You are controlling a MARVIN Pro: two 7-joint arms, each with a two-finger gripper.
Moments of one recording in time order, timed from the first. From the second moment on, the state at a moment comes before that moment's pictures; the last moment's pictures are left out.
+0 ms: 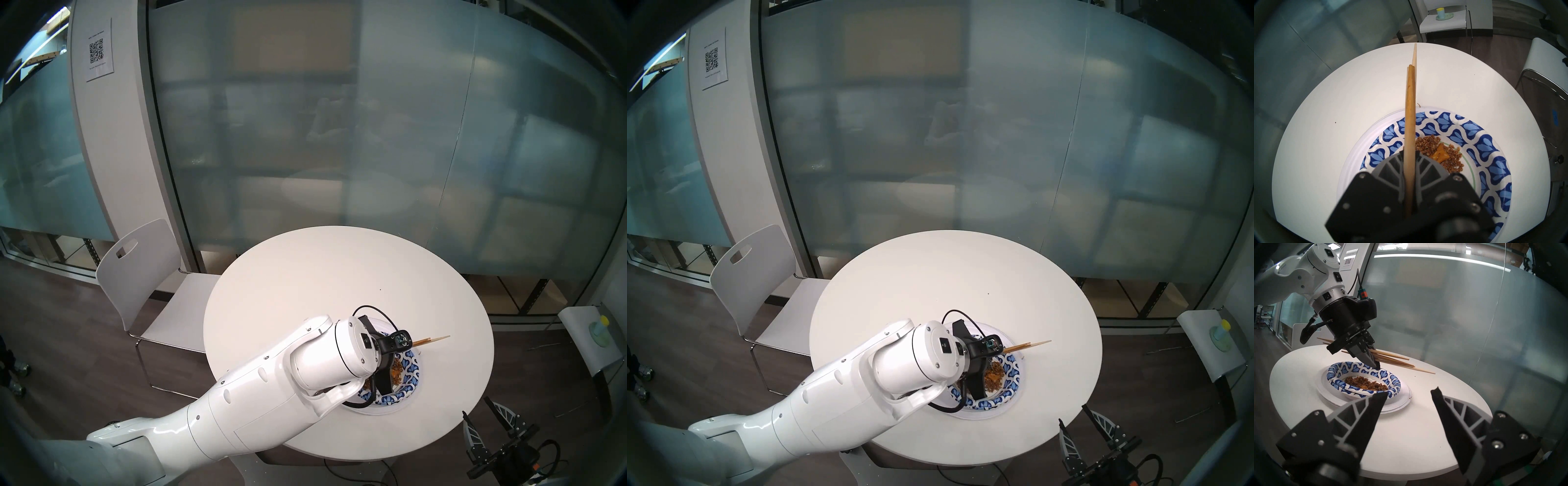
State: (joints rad) left arm 1.22 -1.30 -0.60 -1.89 0.31 0.95 -0.55; right arm -2.41 -1.90 2.36 -2.00 0.26 -0.64 1.15
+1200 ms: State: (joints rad) left arm 1.25 -1.29 -0.58 -1.88 0.33 0.95 -0.53; right arm -2.43 -1.93 2.37 -1.99 0.29 -0.65 1.18
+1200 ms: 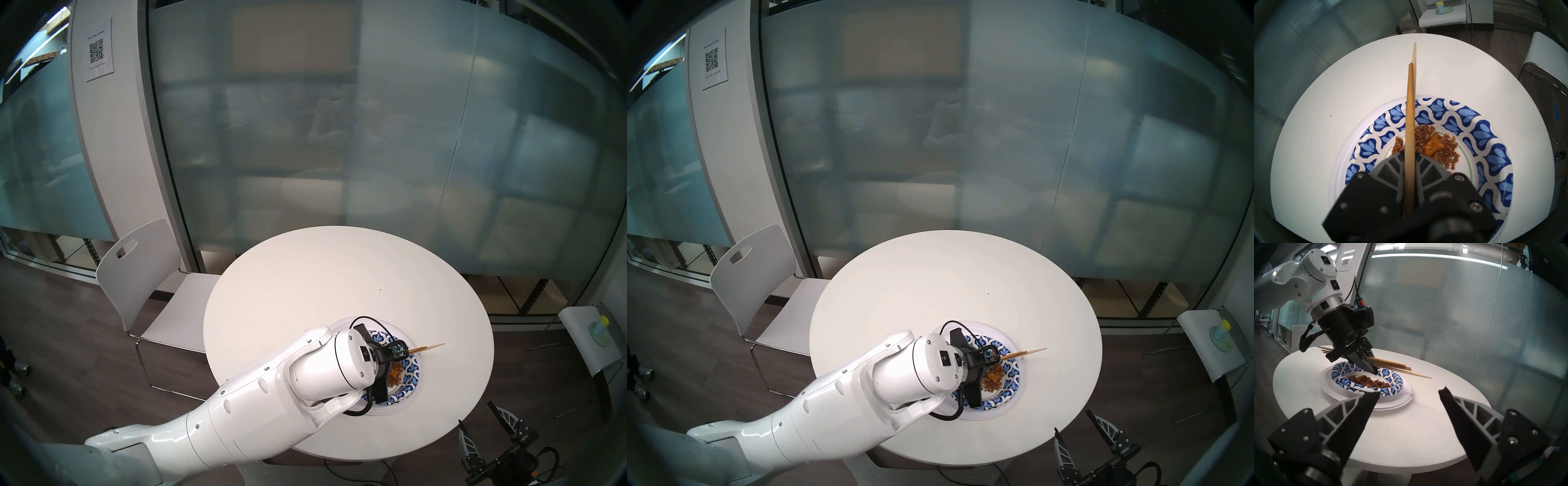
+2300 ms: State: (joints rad) left arm 1.22 -1.30 -0.58 -1.86 0.34 0.95 -0.57; right arm -2.44 -1.93 2.37 -1.99 0.30 -0.66 1.17
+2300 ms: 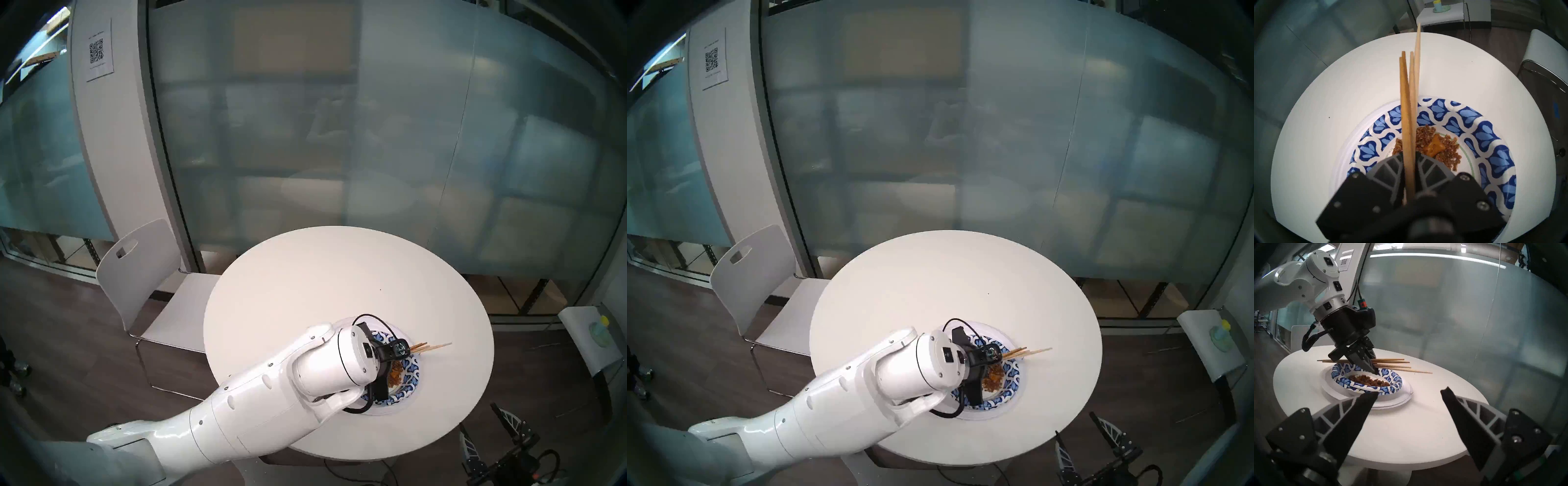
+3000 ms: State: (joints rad) left arm 1.13 -1.33 -0.50 -1.83 0.39 0.96 -0.65; right arm -2.44 -1.93 2.37 -1.97 0.31 -0.66 1.17
